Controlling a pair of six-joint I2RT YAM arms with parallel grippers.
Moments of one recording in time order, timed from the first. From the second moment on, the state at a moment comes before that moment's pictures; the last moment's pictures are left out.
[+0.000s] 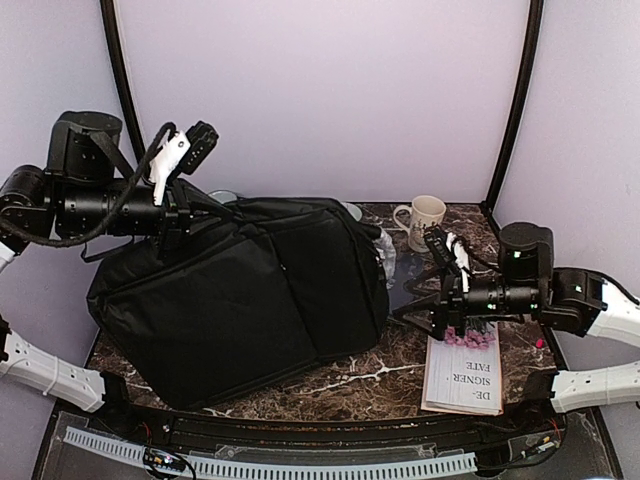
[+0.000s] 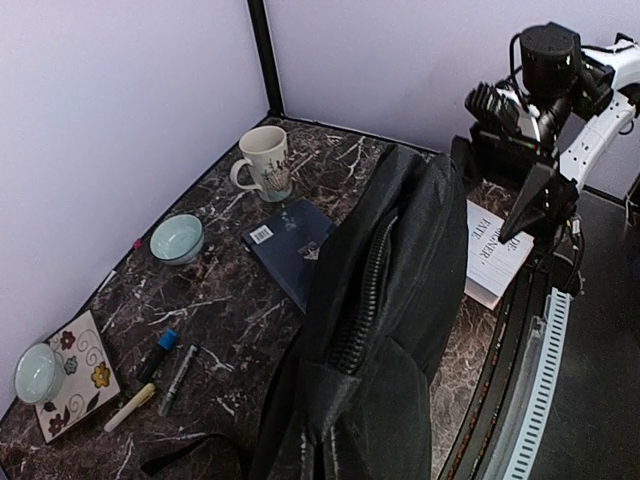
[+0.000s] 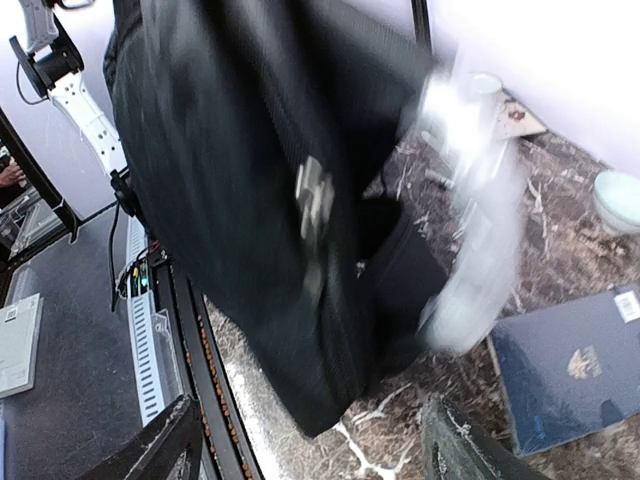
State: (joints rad) left arm -1.06 1.10 1.58 -0.91 -0.11 0.06; right arm 0.97 0.81 0.72 -0.30 -0.28 0.14
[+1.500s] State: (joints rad) left arm -1.06 1.14 1.35 -0.80 0.12 -0.01; right arm 0.97 1.19 1.10 -0.36 -0.36 -0.16
